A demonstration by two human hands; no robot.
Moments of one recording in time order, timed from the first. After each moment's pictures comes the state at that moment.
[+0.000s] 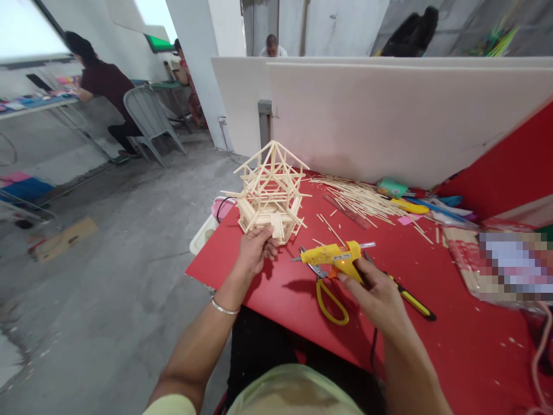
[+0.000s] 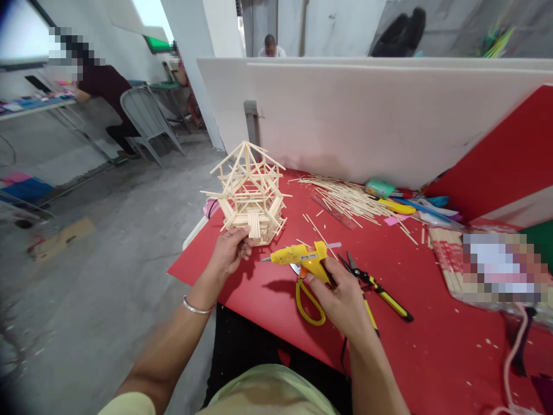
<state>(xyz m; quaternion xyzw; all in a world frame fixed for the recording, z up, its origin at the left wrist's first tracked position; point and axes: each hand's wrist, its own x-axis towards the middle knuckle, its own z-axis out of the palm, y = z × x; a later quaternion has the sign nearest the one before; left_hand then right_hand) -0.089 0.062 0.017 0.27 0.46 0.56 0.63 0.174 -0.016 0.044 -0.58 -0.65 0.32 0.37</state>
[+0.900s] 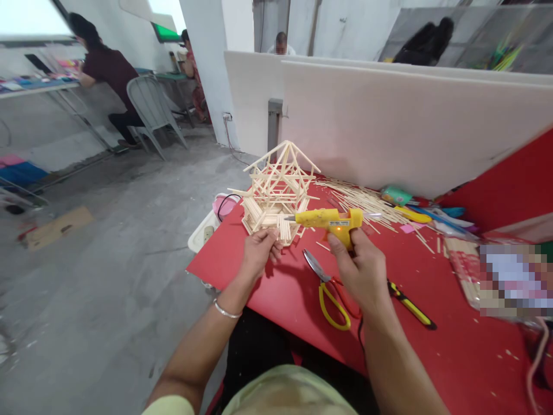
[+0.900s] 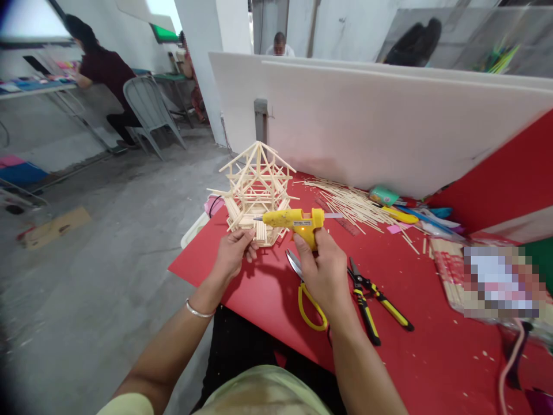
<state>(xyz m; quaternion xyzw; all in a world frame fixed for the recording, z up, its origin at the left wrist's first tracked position) -0.090 0.057 0.011 0.33 0.49 0.58 0.56 0.112 0.023 0.090 -0.59 -0.67 0.16 0.41</state>
